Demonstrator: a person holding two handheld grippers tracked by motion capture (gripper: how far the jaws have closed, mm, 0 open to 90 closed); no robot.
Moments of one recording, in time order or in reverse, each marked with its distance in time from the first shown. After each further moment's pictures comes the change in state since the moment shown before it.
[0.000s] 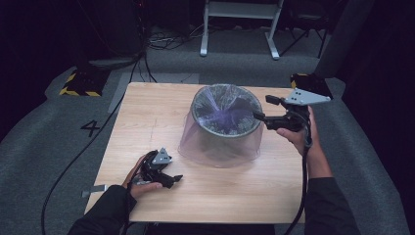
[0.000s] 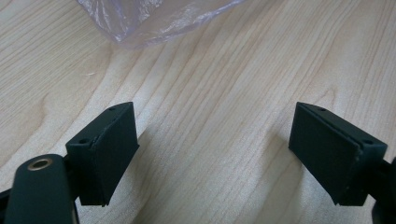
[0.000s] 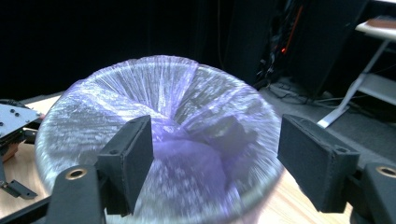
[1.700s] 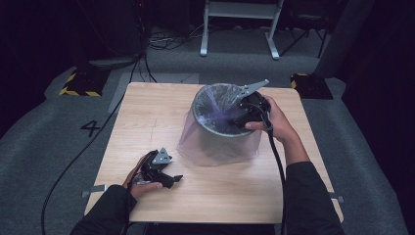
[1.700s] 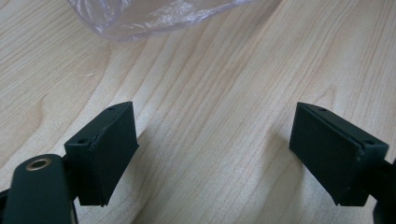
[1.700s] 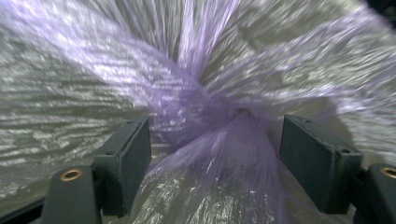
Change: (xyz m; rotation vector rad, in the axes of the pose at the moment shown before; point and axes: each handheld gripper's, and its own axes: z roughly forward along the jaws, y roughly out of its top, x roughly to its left) left arm 0.000 0.000 0.000 0.000 -0.006 0.006; right arm 0.011 0.010 0.100 0.478 0.111 -0.090
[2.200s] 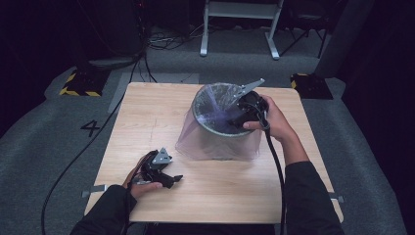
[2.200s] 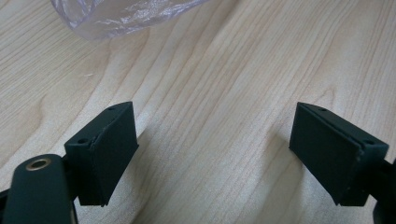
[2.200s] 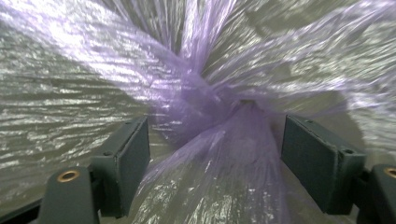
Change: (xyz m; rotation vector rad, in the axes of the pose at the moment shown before) left arm 0.000 0.000 0.000 0.000 0.000 0.000; right arm 0.004 0.004 0.002 0.022 -0.034 0.018
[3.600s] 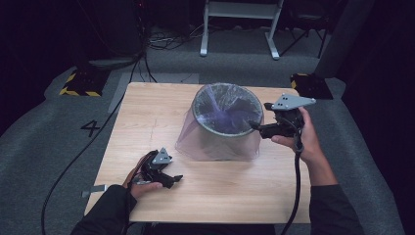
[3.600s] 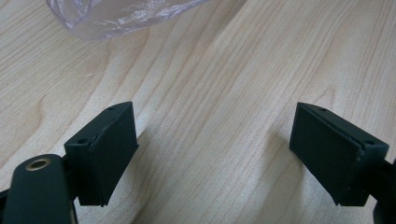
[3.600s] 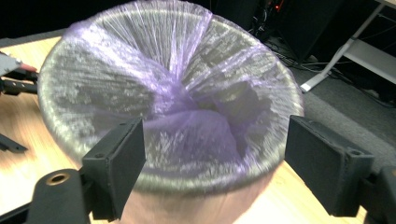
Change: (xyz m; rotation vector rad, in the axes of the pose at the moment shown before) left arm 0.000 0.000 0.000 0.000 -0.001 0.000; right arm 0.020 -0.058 -0.087 -0.287 -0.155 0.037
